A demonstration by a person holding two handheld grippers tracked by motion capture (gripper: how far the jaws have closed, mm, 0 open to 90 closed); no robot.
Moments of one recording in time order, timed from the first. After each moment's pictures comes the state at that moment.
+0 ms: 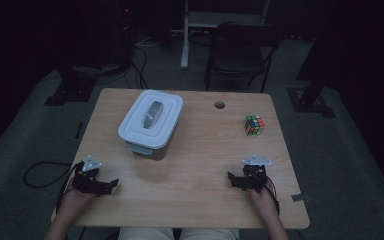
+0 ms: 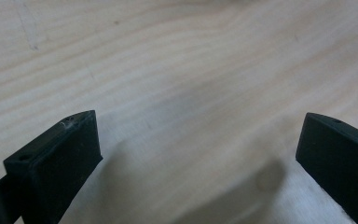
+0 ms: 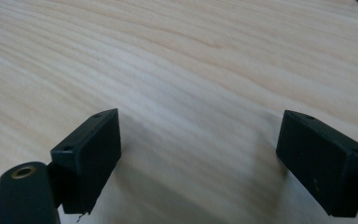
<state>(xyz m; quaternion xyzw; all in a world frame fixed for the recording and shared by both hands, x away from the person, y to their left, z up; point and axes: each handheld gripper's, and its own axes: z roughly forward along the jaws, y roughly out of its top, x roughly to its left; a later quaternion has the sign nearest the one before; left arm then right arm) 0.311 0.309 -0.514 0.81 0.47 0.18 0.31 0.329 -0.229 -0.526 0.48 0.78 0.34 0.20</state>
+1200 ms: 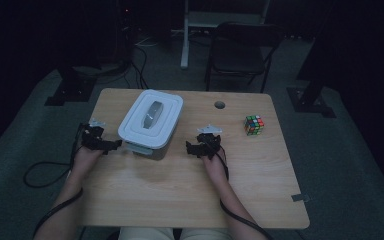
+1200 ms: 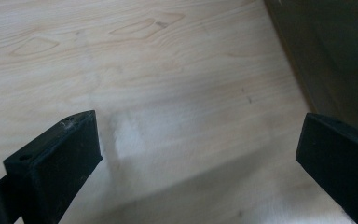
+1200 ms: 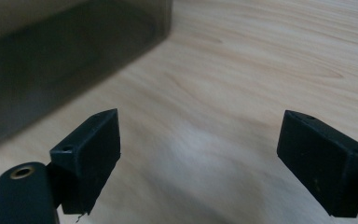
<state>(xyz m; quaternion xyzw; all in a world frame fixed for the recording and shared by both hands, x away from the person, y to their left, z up) 0.445 0.316 -0.501 0.77 0.52 0.18 0.32 0.434 -0.089 -0.514 0.47 0.76 0.39 0.21</state>
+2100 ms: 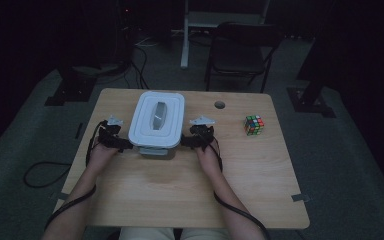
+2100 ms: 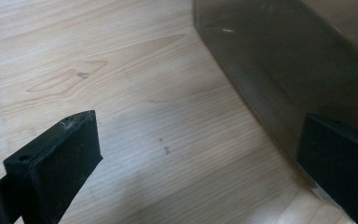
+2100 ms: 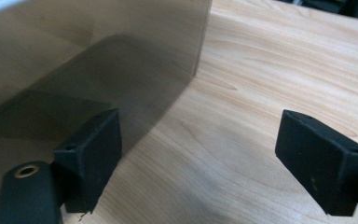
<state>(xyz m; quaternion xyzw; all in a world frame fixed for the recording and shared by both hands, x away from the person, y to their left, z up) 0.446 0.262 -0.490 0.79 0.47 0.19 0.34 0.453 -0.069 -0.494 0.44 0.77 0.41 0.22</state>
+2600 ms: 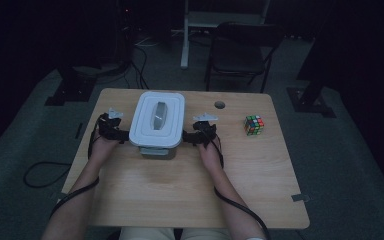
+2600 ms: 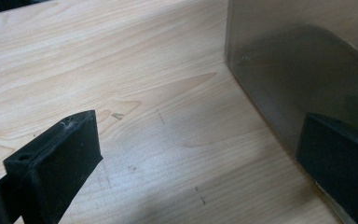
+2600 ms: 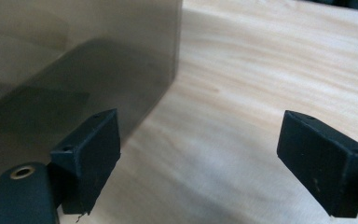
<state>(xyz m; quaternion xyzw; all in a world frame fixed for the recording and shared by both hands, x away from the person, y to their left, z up) 0.472 0.264 -0.485 0.78 0.47 0.24 0.34 0.471 -0.076 -0.499 0.47 0.76 0.40 0.21</state>
